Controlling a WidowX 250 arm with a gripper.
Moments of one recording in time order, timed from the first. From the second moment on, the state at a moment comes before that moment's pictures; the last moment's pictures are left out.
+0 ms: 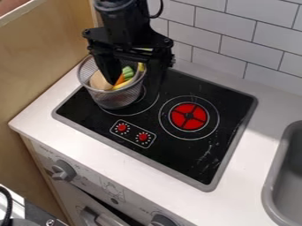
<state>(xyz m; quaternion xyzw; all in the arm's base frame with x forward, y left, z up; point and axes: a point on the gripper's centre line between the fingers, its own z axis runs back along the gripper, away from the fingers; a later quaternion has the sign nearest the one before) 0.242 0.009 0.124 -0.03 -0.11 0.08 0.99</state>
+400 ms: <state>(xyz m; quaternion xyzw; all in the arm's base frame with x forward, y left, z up) 0.255 0.009 0.113 -0.03 -0.09 0.07 0.99</state>
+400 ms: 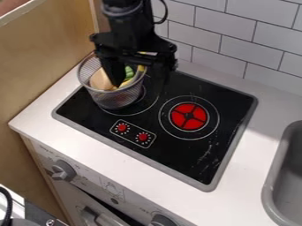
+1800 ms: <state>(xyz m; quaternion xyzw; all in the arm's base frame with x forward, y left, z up) 0.293 0.021 0.074 0.03 -0.13 -0.05 0.99</state>
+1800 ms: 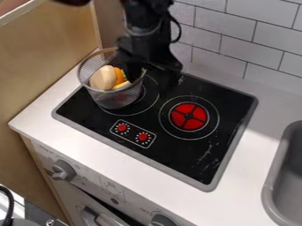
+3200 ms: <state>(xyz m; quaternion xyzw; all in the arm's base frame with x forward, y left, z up) 0.293 0.018 0.074 0.05 -0.14 -0.01 0.99</state>
